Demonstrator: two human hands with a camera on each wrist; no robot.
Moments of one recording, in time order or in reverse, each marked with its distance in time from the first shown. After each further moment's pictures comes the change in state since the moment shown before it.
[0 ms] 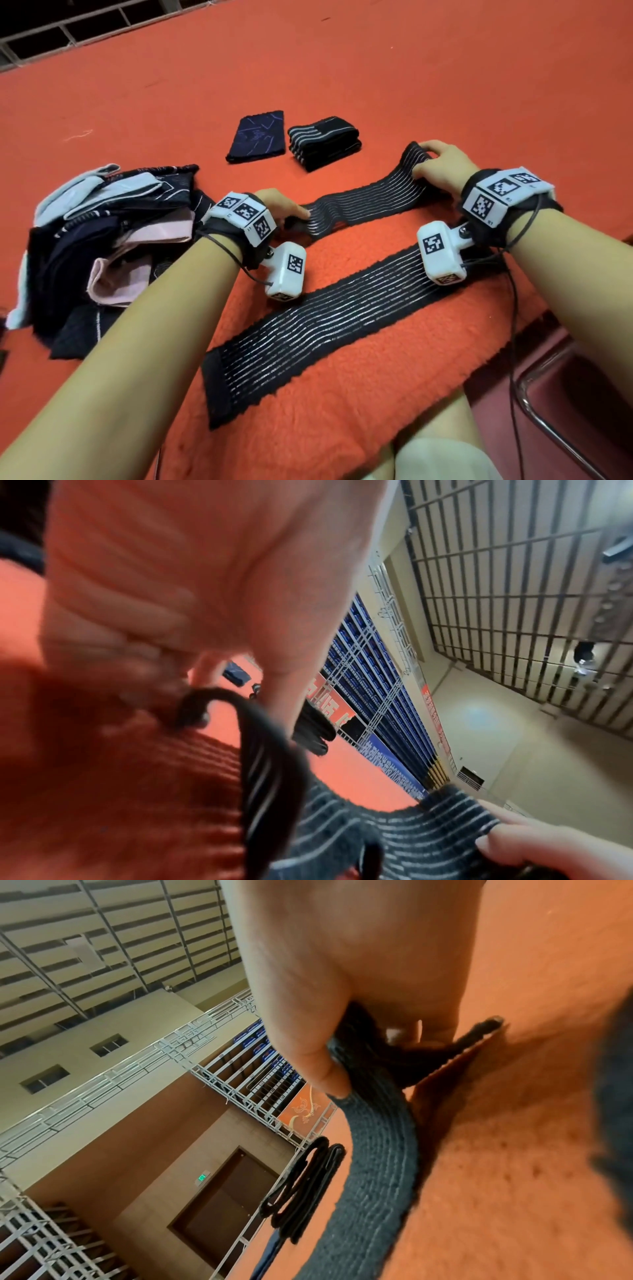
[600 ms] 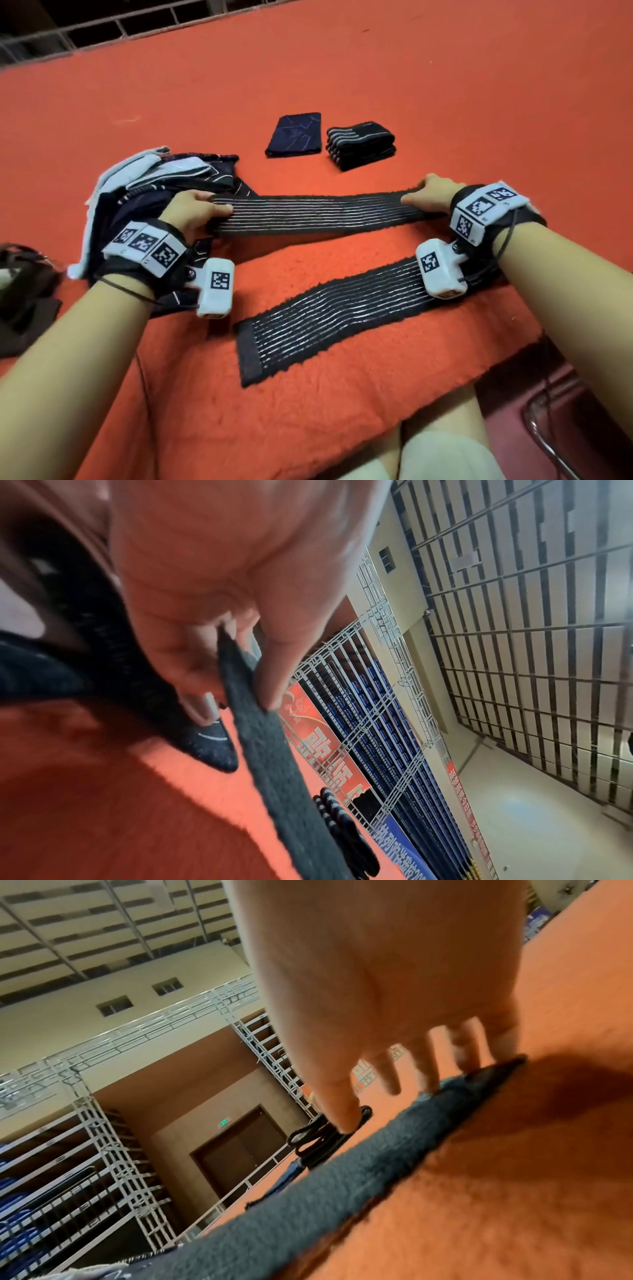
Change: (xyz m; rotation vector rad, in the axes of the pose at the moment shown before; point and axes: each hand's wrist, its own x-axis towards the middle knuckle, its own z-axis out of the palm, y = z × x) left_hand -0.049 -0.132 -0.089 -0.519 0.307 0.223; right_hand -0.024 -0.022 0.044 -0.467 -0.129 0.055
